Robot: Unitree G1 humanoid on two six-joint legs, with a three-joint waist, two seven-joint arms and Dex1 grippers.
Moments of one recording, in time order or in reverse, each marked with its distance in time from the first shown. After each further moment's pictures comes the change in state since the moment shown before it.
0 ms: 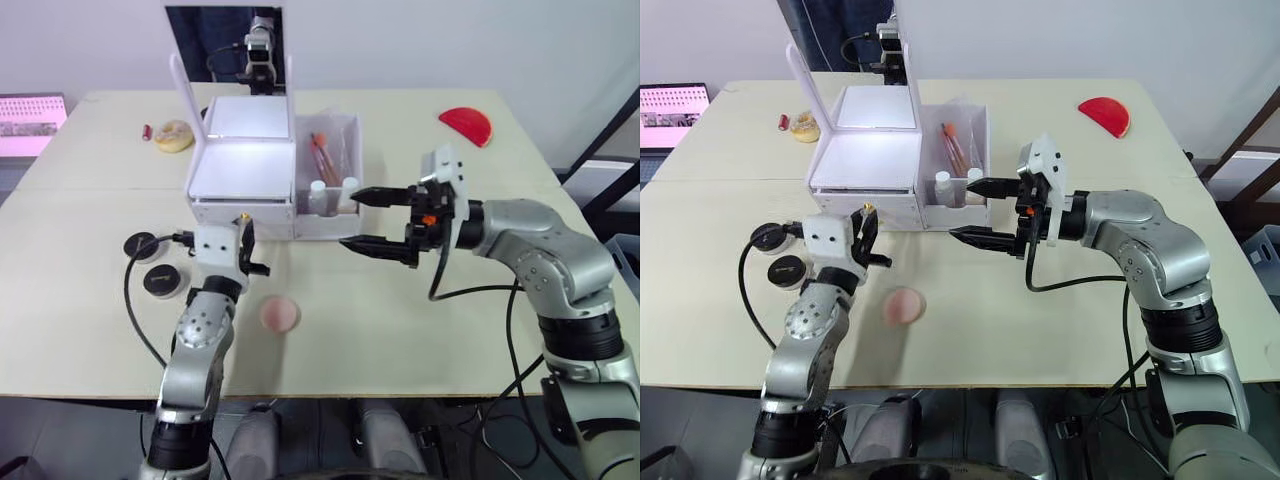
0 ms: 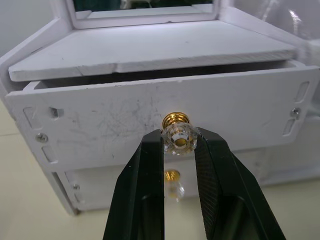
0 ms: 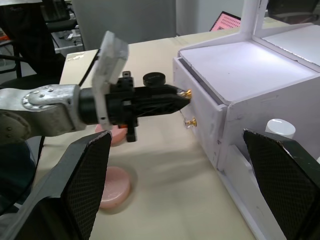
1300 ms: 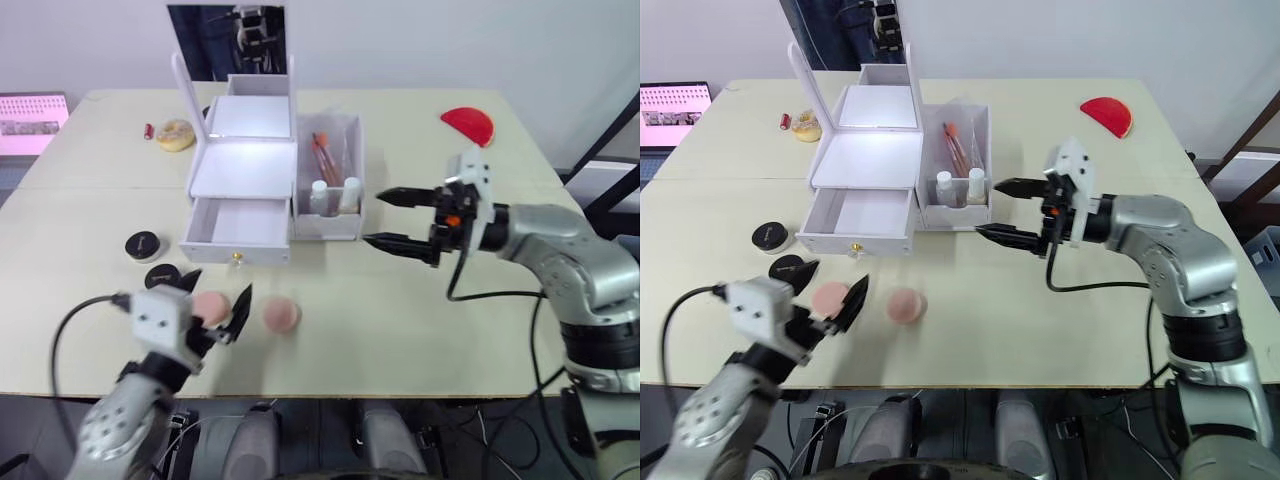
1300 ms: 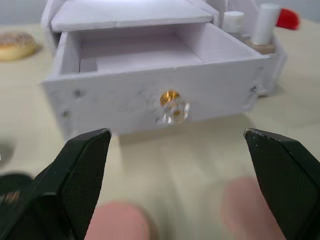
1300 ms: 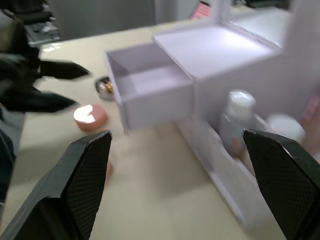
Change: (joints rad) left arm 0.577 0.242 0.373 -0.476 -0.450 0.161 -0.345; right arm 0.140 -0.127 -0.123 0.009 -0.014 -0.021 0.023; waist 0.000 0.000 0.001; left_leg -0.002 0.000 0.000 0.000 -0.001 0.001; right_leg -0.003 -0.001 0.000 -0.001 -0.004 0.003
